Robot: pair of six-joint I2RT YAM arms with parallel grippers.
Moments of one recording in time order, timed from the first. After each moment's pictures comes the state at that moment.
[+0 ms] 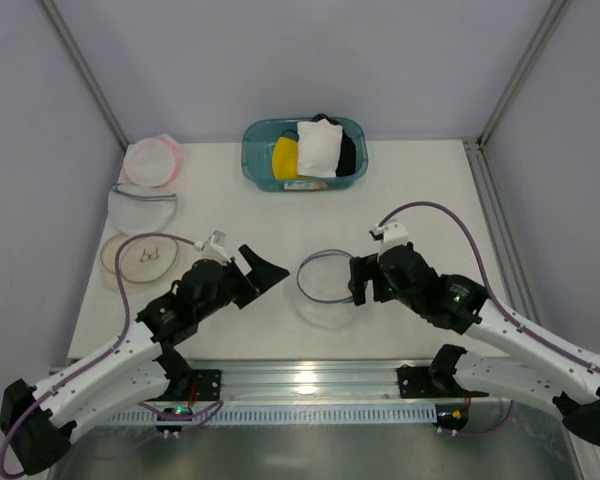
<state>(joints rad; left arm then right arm) -0.78 0.76 0.50 -0.16 -0.04 -1.18 0.85 0.85 0.80 -0.68 0.35 0.46</state>
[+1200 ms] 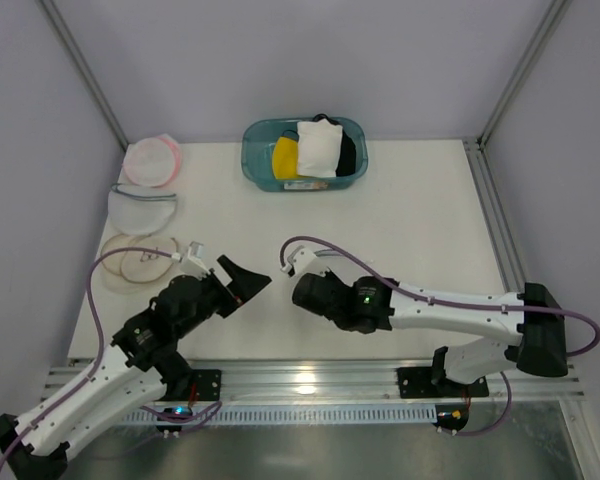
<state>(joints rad) -0.78 0.48 0.48 -0.38 -0.12 -1.18 1.28 1.38 1.05 -0.71 0.60 0.27</state>
